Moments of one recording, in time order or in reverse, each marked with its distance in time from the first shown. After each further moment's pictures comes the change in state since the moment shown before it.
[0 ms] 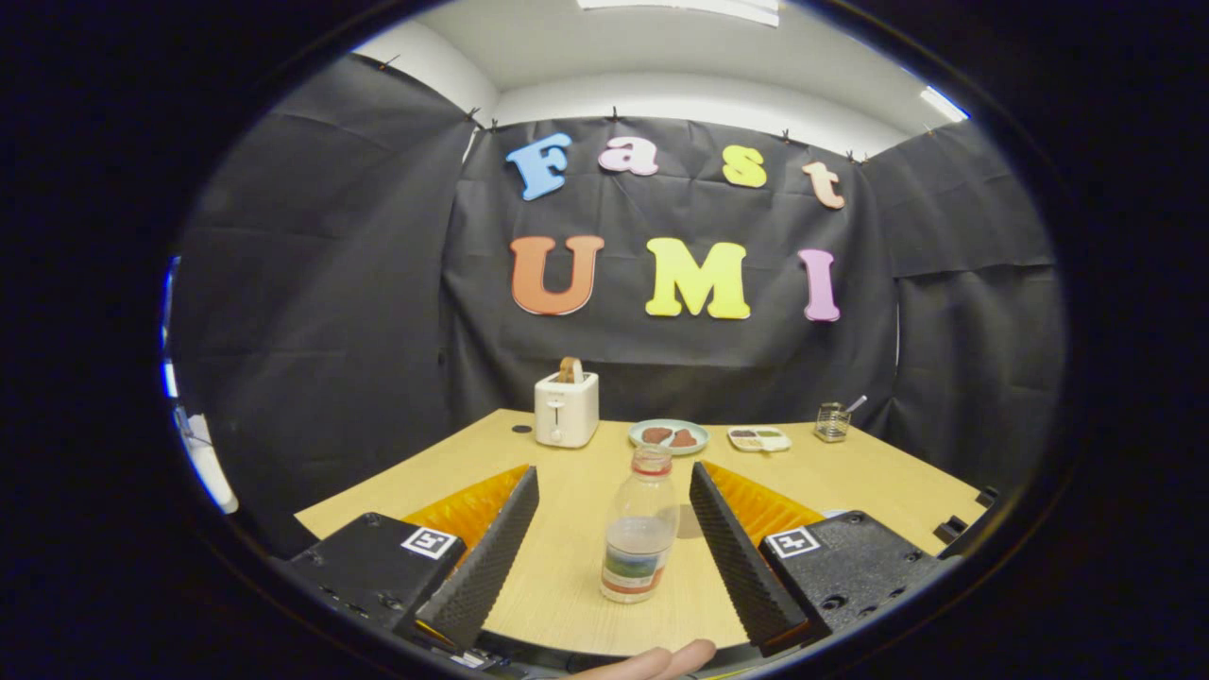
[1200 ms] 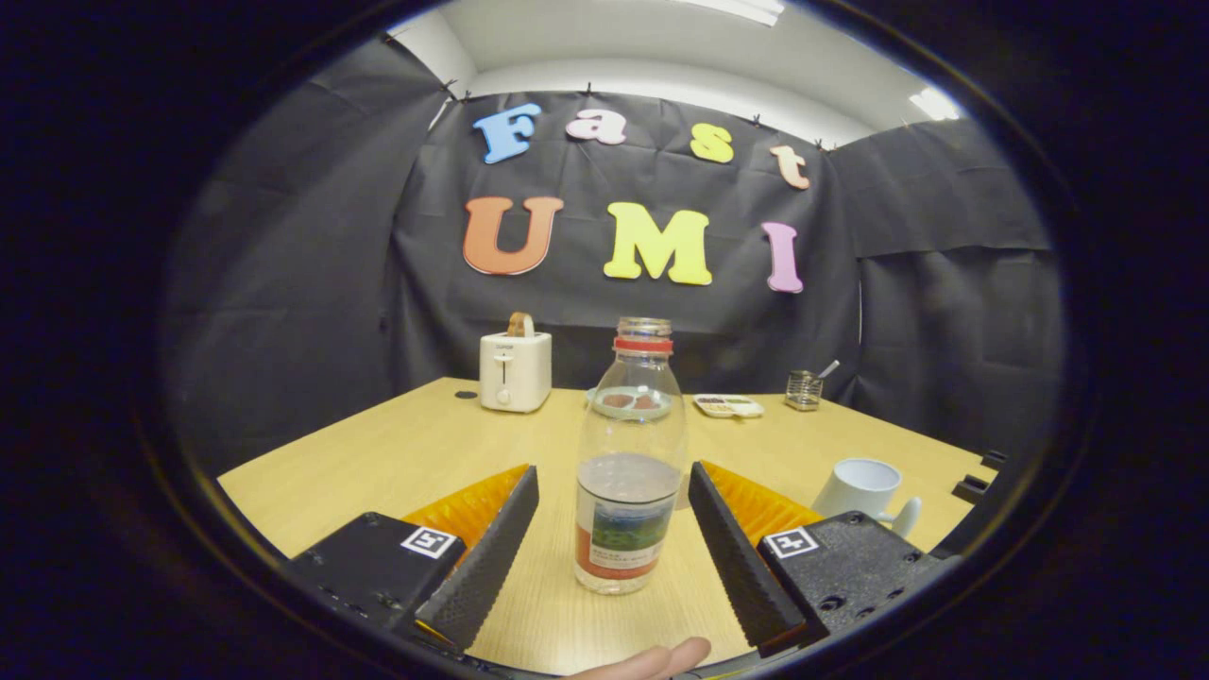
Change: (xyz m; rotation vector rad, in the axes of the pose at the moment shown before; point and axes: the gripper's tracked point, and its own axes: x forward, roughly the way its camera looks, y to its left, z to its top) arm 0.068 -0.019 -0.090 0.011 0.029 -0.159
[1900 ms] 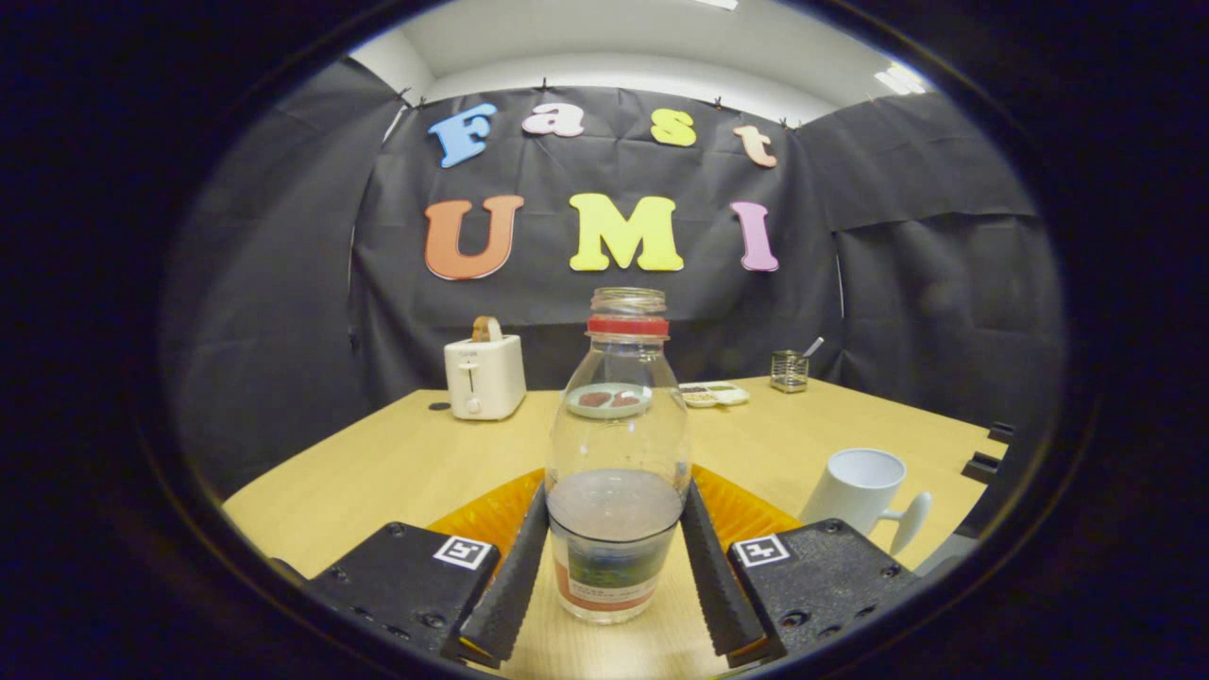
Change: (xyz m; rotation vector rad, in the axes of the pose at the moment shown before) arm 0.018 -0.029 0.012 0.123 0.015 -0.038
